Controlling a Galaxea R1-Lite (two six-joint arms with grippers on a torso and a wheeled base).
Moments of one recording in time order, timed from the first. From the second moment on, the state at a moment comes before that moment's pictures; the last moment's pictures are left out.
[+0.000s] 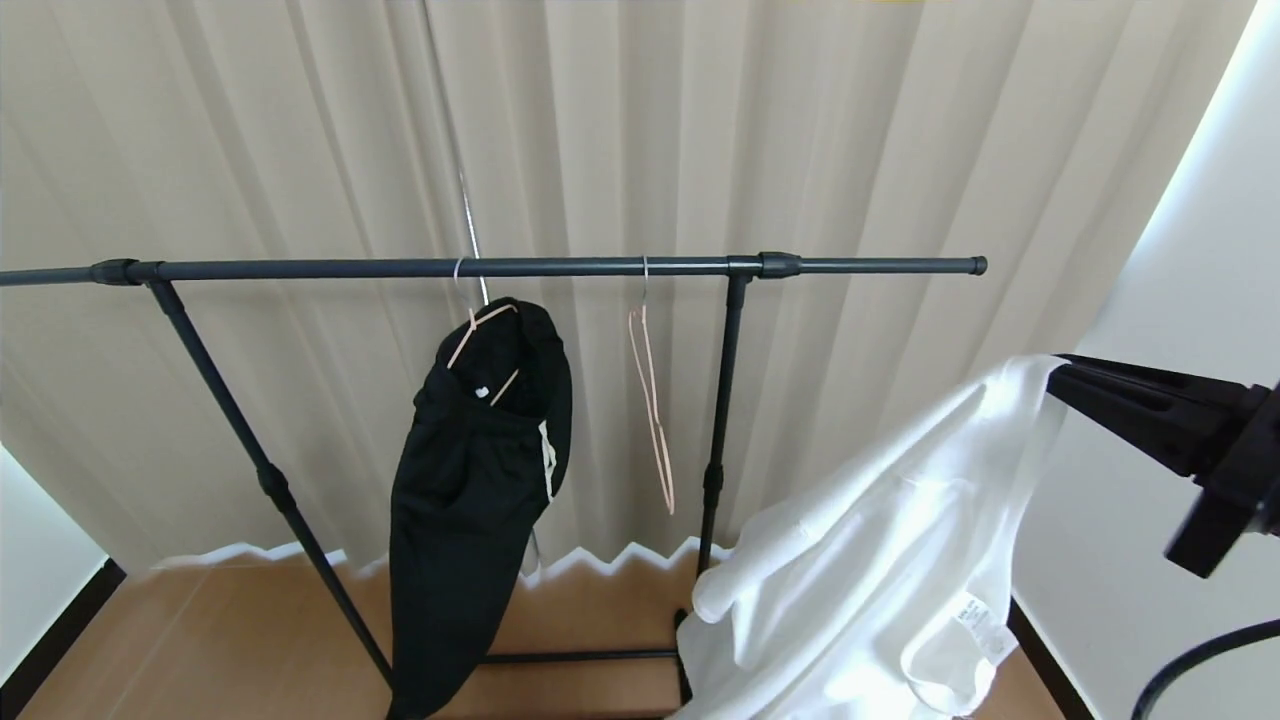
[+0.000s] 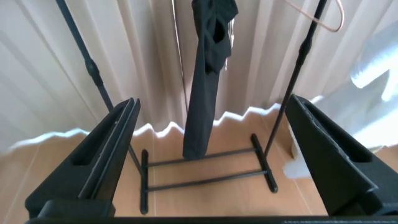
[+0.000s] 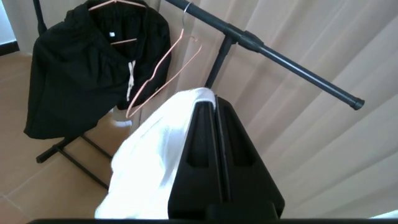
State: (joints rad) left arm 0.01 0.08 -0.04 0.08 -0.10 0.08; right arm 0.58 1.11 -0.64 -0.40 -0.08 -0.27
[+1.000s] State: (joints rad) left arm -0.62 1.40 -0.89 0.08 -0.13 -0.56; right arm 0.64 1.46 -0.82 -0.66 -0.25 -0.02
